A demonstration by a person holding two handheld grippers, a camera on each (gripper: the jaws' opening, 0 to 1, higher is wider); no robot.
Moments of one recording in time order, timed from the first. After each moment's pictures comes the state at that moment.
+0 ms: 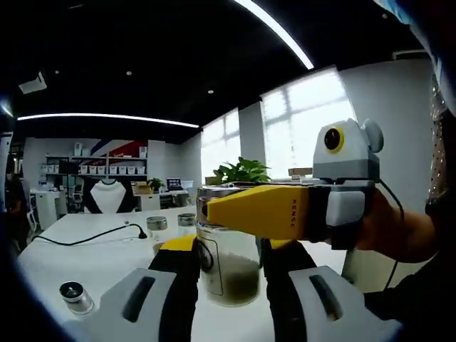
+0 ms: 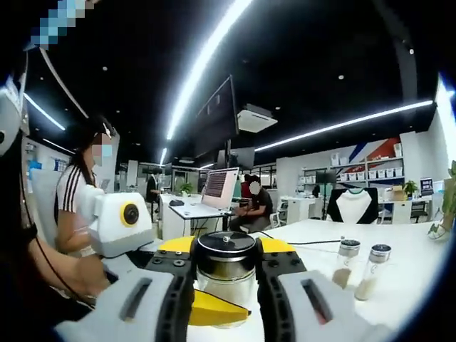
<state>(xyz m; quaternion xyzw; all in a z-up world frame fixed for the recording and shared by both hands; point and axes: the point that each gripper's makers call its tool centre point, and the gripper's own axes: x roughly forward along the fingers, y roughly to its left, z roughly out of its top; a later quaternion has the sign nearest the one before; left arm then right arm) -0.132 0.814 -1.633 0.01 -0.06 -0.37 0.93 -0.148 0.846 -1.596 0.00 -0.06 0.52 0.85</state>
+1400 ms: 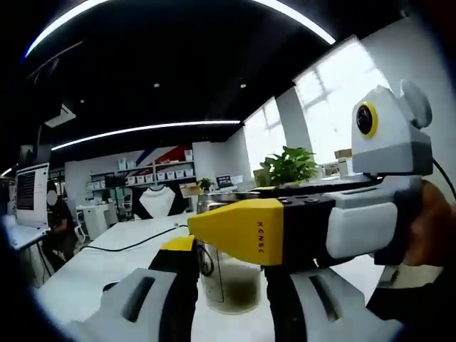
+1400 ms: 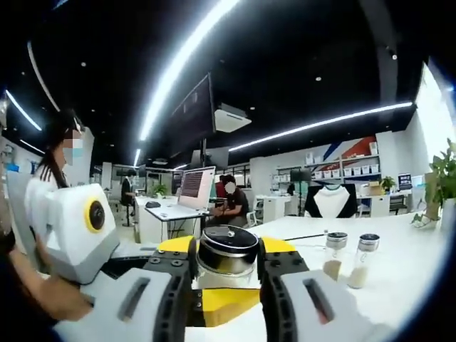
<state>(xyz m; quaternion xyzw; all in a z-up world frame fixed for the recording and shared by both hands) -0.112 0.844 -1.637 0.07 -0.05 -0.21 0.97 -0.133 0.855 -1.601 0.02 -0.06 0.45 0.89</state>
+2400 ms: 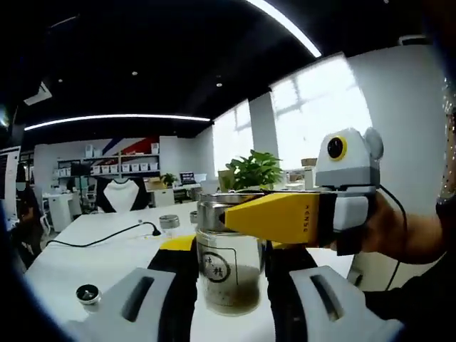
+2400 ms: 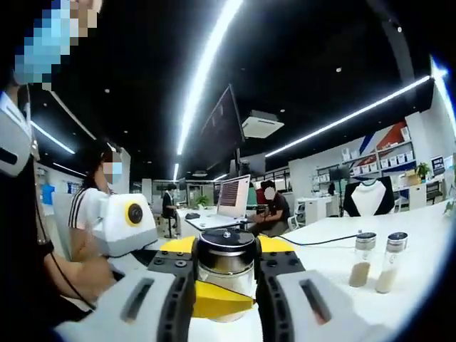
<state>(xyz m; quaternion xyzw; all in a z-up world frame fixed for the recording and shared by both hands) -0.131 0.818 -1.628 0.03 -0.03 -0.34 0.94 -0.162 0.841 -1.594 0.06 -0.07 0.58 0.81</state>
